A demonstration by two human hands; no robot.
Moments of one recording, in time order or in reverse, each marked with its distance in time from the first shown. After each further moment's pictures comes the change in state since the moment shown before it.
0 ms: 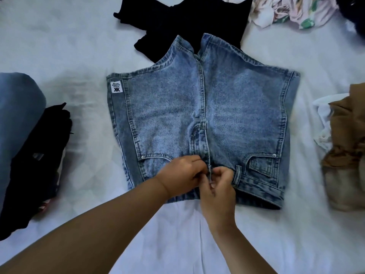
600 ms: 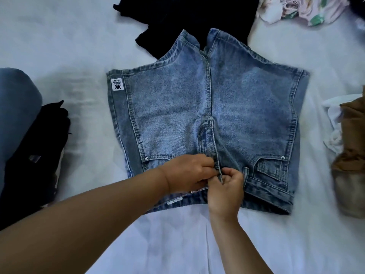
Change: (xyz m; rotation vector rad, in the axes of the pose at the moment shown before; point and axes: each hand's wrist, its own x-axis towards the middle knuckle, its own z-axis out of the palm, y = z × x) left_hand 0.012 -0.019 -0.010 0.126 -0.095 0.331; right_hand 0.016 -0.009 0.016 0.269 0.179 0.352
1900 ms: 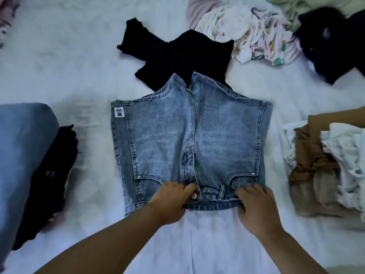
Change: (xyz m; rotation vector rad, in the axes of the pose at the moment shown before) left_hand -0.015 0.064 -0.010 0.138 -0.311 -0.585; right_hand 0.042 -0.030 -0.137 -1.355 -0.191 -0.975
